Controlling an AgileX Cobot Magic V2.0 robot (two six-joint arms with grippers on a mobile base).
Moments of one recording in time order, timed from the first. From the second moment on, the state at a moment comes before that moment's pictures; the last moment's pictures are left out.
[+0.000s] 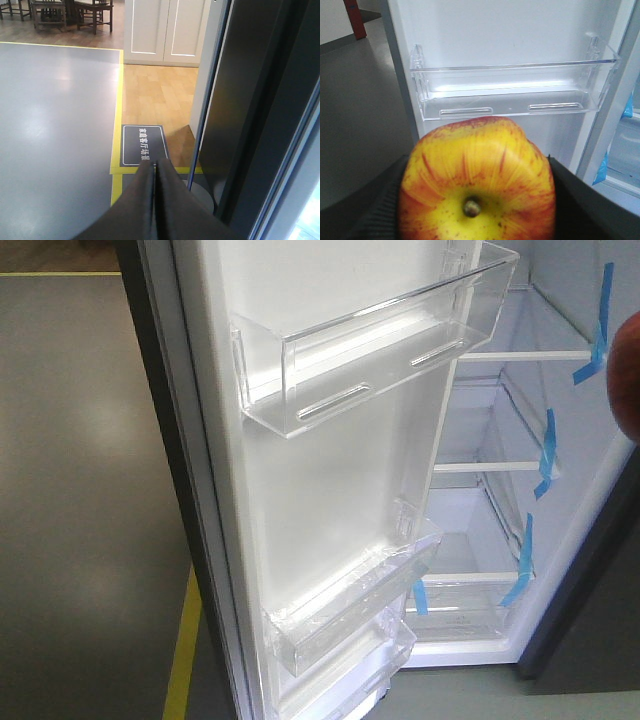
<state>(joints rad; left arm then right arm) -0.14 -0.01 0.03 0.33 0.30 -0.48 -0.17 0.76 -1.25 0.80 1.14 -0.67</state>
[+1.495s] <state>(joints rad) -0.14 -0.01 0.03 0.33 0.30 -0.48 -0.01 1.75 -2.00 1.02 1.09 -0.85</state>
